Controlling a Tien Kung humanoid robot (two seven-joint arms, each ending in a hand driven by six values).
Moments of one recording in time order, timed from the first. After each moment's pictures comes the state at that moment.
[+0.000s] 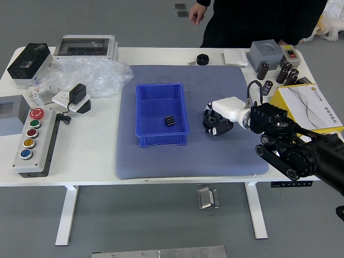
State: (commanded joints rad) left arm -0.08 0.13 -0.79 -0.18 1.05 -0.12 0.15; right arm 0.80 -0.27 0.51 0.85 -1.95 0.04 -0.03
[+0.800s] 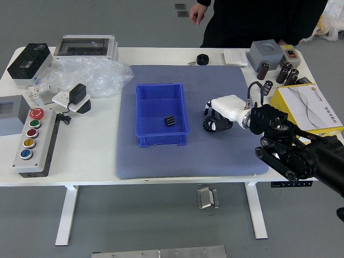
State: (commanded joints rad) left arm -0.08 0.13 -0.79 -0.18 1.05 -0.12 0.15; right arm 0.79 -0.28 0.49 0.84 -1.94 -0.02 -0.02
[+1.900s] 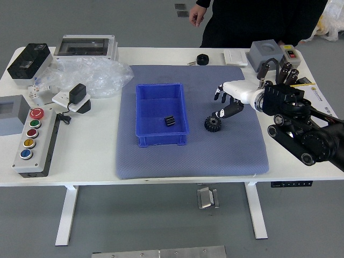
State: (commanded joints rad) left arm -0.08 0.14 -0.80 -0.18 1.05 -0.12 0.15; right arm 0.84 -0.37 0.61 0.98 -1.90 0.19 -0.10
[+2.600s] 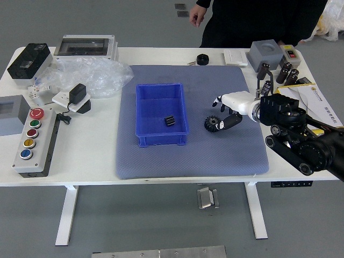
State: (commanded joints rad) left arm -0.07 0.13 -0.79 -0.18 1.06 -0.12 0.15; right arm 0.79 -0.34 0.59 0.96 -1.94 0.19 -0.11
